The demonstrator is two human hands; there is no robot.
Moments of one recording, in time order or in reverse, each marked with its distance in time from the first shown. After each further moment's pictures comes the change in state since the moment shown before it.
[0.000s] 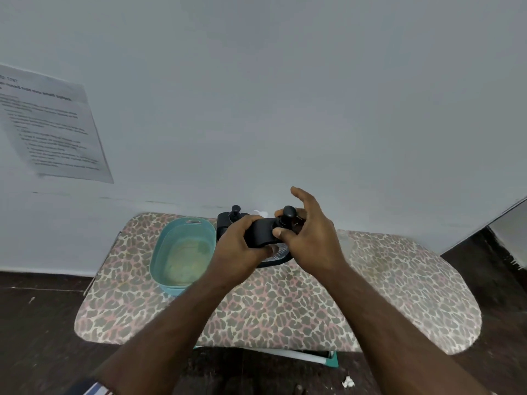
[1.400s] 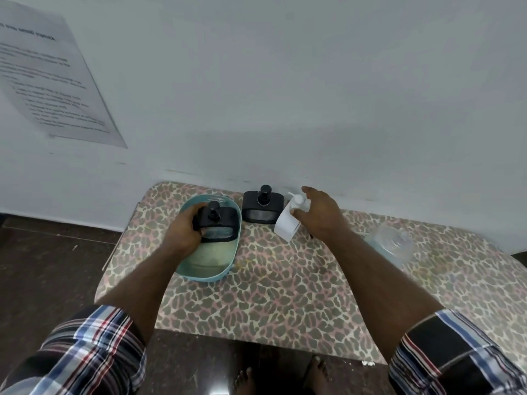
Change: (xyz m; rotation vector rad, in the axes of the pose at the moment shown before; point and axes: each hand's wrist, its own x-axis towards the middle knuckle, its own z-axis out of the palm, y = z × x) left_hand 0.077 -0.173 -0.121 0.511 0.127 -0.410; right_hand 0.147 0.129 0.089 -0.389 -0.246 0.103
